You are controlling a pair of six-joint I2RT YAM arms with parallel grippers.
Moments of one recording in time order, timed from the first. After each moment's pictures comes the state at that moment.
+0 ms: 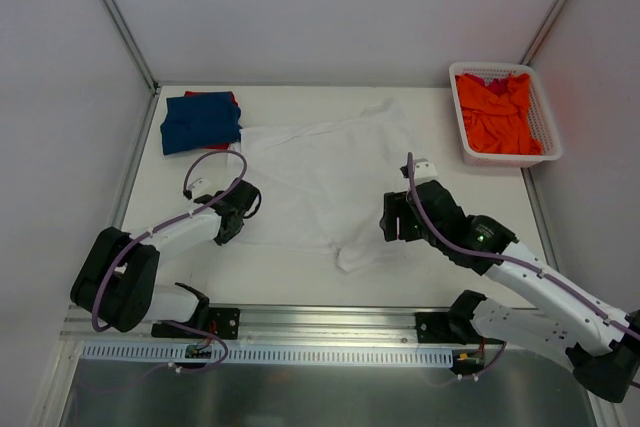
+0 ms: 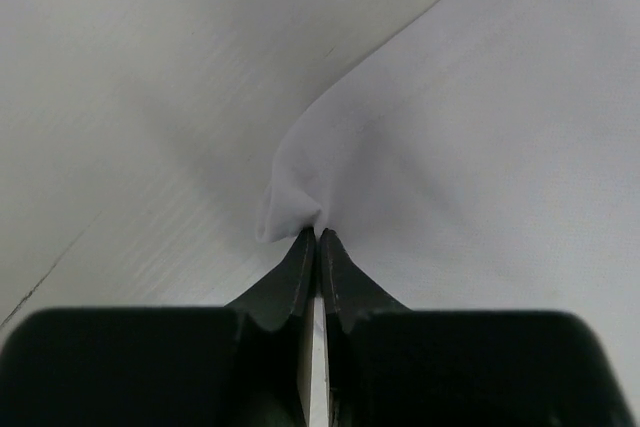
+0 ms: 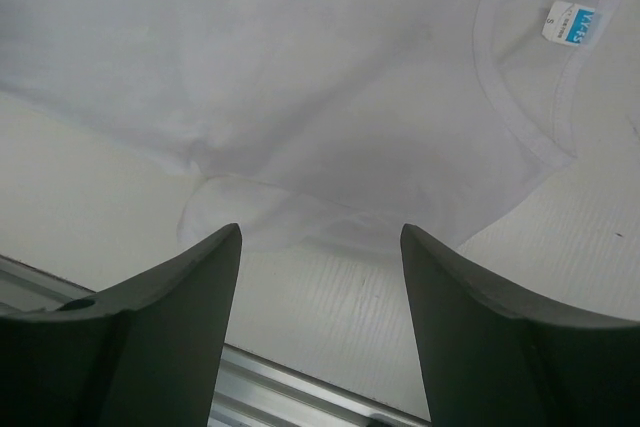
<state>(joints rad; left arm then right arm) -0.45 1.33 0.61 -0.63 -0.61 -1.16 0.85 0.87 0.84 -0.71 0.31 0.47</state>
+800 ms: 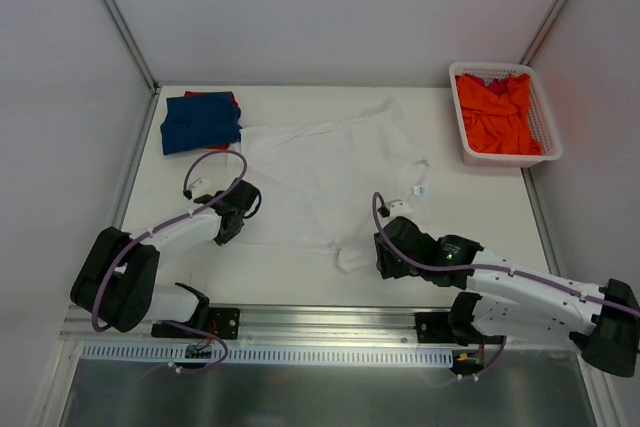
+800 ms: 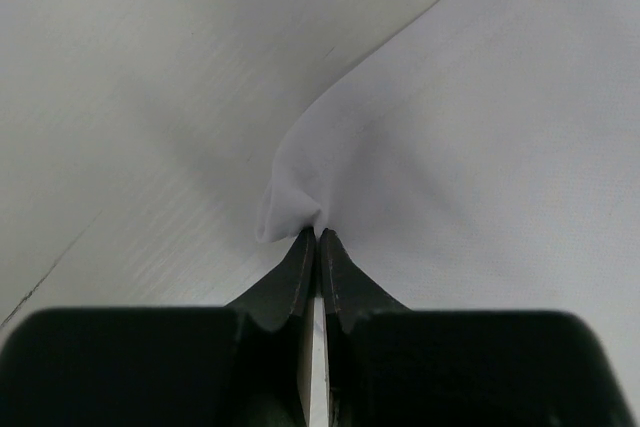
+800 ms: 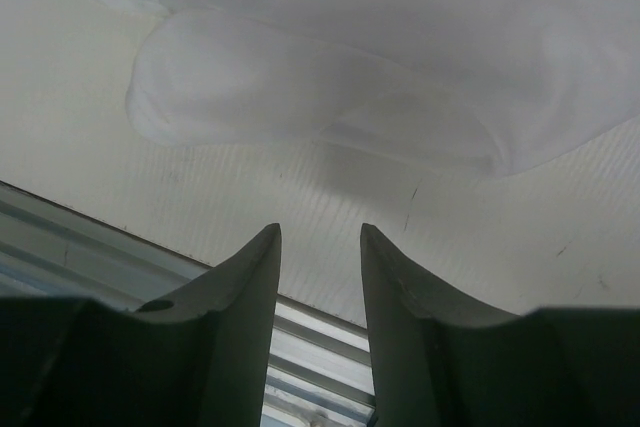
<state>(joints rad) -0.45 1.33 0.61 -0.63 -0.61 -1.16 1.07 0.91 0.63 -0.72 0.28 0.67</state>
